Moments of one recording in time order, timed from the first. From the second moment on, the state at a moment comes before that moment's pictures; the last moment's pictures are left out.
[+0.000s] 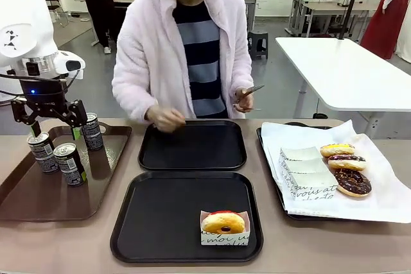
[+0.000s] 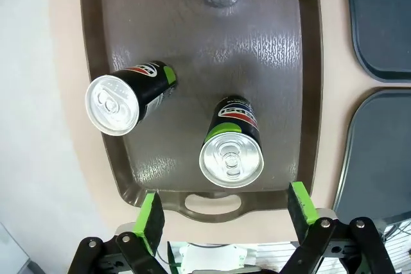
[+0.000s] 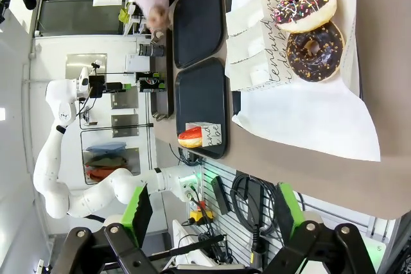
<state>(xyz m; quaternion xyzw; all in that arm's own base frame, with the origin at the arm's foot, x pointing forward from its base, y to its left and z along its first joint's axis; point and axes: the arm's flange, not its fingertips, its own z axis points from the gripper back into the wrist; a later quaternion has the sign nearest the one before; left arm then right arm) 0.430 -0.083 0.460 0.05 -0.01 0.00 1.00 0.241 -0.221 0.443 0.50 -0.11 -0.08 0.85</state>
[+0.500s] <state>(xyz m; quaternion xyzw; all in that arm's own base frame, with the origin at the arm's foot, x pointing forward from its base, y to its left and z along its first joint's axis) 0.429 -0.078 0.439 0.02 -0.02 -0.02 1.00 0.241 -0.221 0.443 0.50 -0.11 -0.08 0.85</state>
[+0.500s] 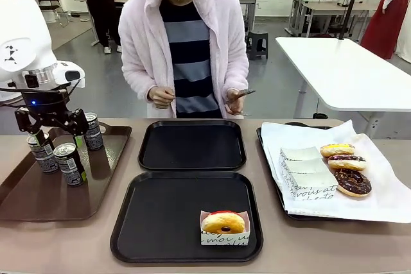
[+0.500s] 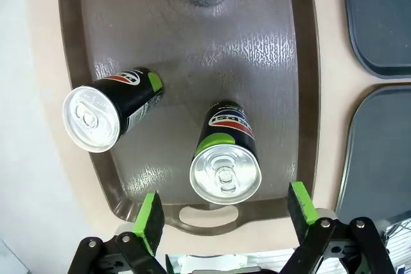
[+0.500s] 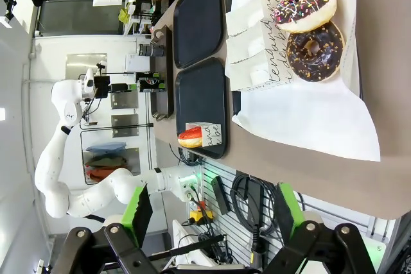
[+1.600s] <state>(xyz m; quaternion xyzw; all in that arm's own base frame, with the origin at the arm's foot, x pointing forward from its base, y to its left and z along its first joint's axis) 0.446 -0.065 0.388 0.00 0.00 0.00 1.00 0.241 -0.221 0.443 0.50 -0.11 -0.08 0.85</state>
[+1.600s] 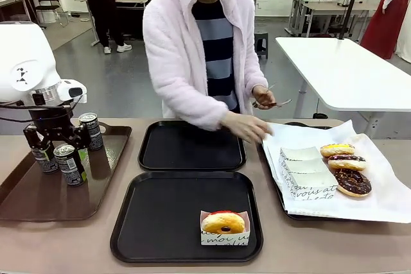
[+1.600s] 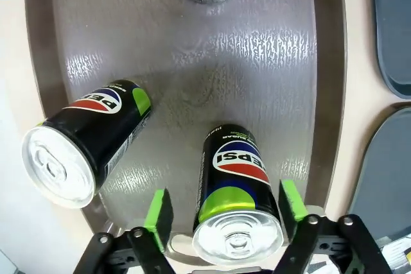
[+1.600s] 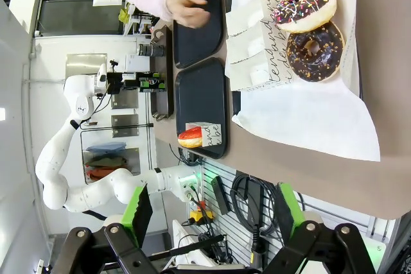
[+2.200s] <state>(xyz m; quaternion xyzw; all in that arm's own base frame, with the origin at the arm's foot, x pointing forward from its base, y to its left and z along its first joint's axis) 0.435 -0.073 0.404 0.00 0.02 0.00 1.00 0.241 -0.221 0.443 0.50 -0.11 -0.08 0.85</state>
